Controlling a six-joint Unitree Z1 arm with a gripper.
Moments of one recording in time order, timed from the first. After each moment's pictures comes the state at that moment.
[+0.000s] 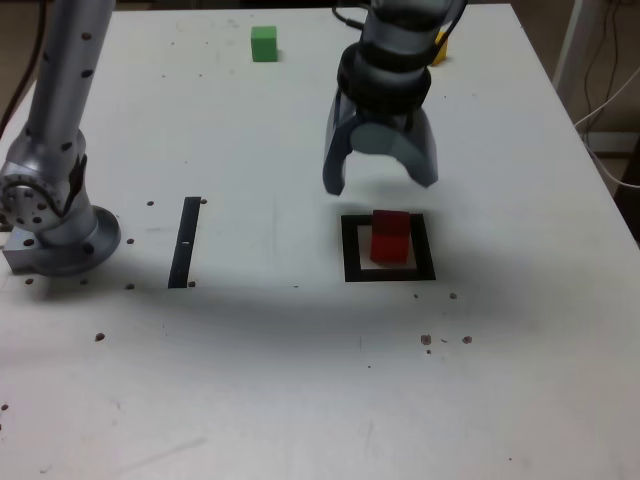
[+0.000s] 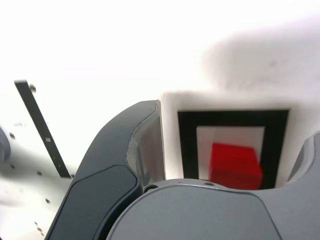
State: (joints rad) arm 0.04 2.06 -1.58 1.30 0.14 0.12
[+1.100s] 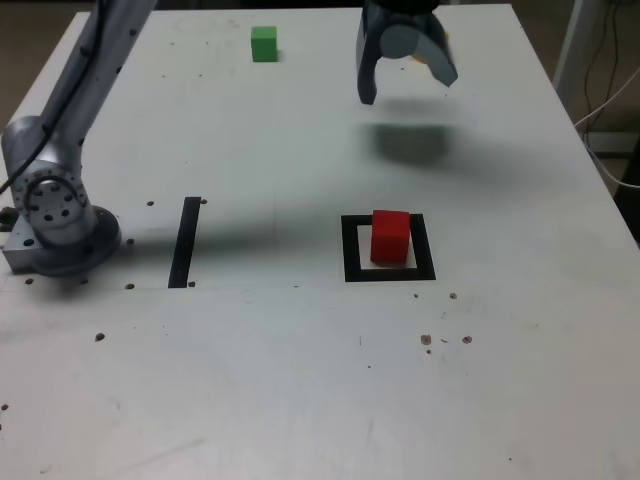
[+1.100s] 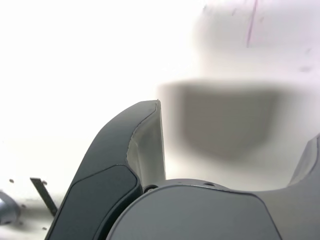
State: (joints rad) arm 0.45 2.27 -2.06 1.44 0.14 0.48
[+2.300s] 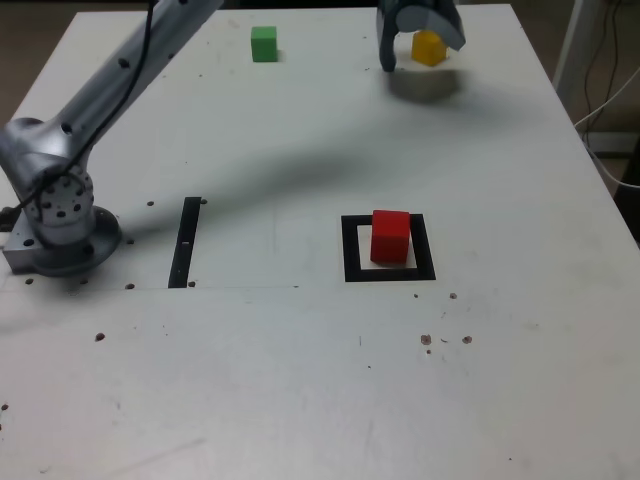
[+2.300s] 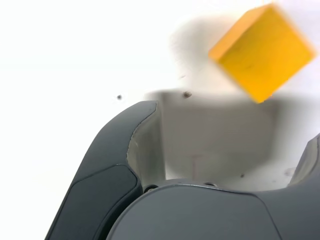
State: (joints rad) arm 0.63 2.59 -2.63 1.50 0.20 0.66
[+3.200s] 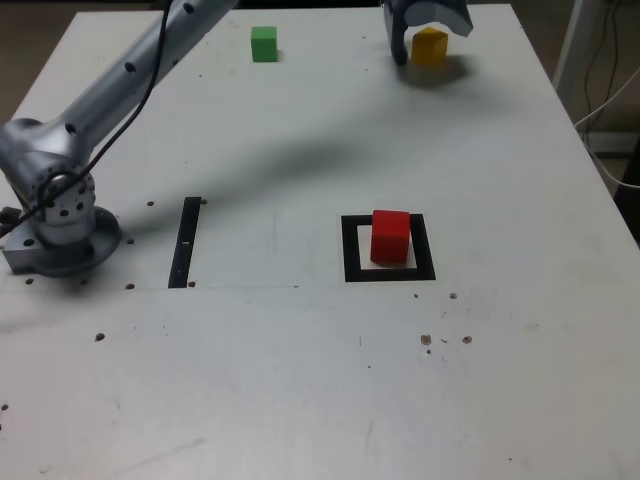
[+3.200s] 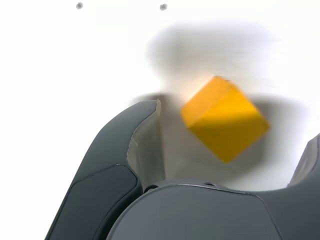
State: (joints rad) arm 0.67 2.66 -2.73 1.46 0.17 0.58
